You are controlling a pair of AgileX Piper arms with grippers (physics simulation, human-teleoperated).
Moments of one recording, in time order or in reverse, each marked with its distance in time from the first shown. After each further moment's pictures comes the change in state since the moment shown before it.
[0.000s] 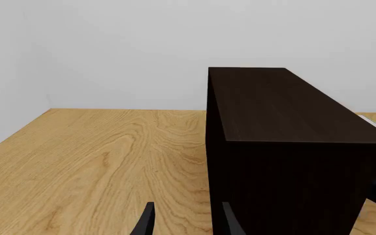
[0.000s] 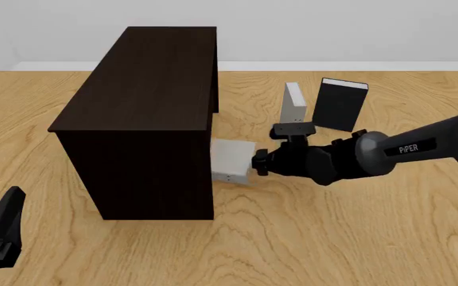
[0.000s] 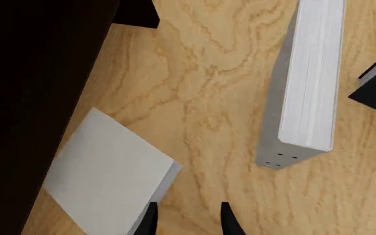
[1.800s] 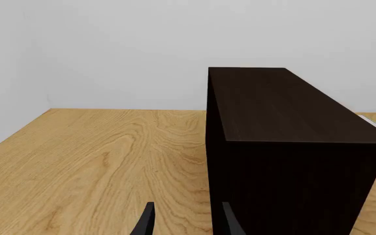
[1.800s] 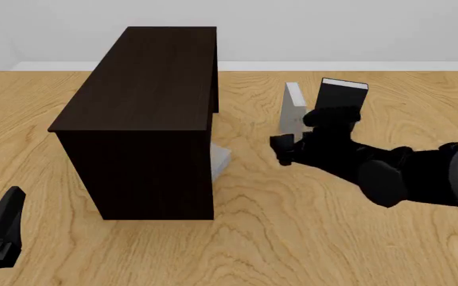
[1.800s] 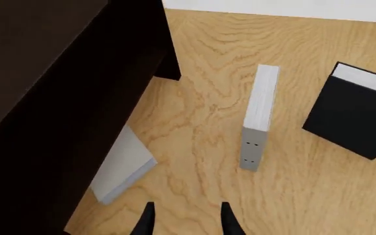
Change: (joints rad) left arm 0.000 0.000 0.000 0.000 0.000; right arm -0.015 -0.387 0.275 -0.159 -0.010
